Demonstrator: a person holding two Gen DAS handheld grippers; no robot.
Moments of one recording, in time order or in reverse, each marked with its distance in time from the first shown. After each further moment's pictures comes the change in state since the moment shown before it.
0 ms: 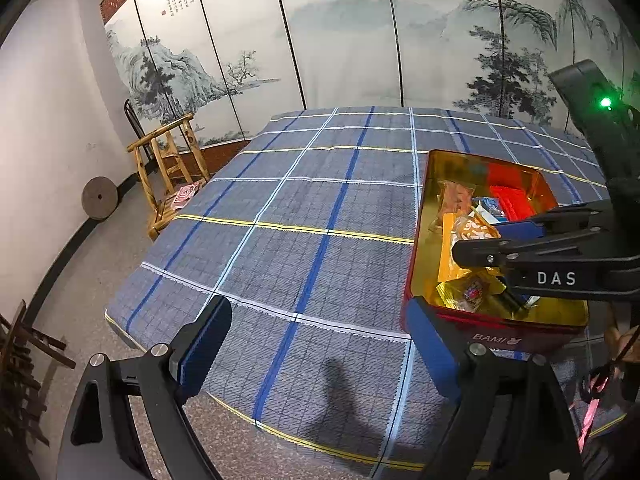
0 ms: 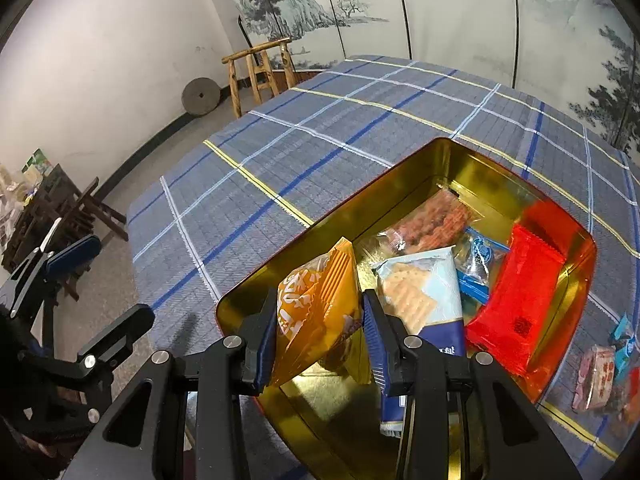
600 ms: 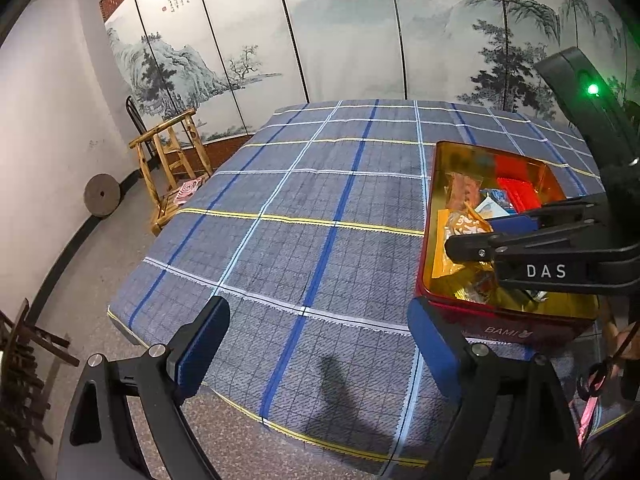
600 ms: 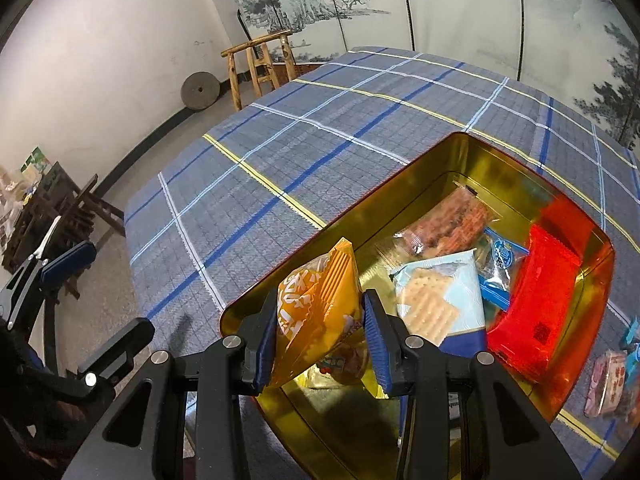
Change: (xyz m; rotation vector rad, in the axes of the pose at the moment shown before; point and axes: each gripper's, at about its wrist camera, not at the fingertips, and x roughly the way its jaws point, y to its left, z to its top) left arm 0.006 0.005 -0.003 0.004 0.021 0.014; right arm 0.014 0.009 0.005 0.003 0.020 0.000
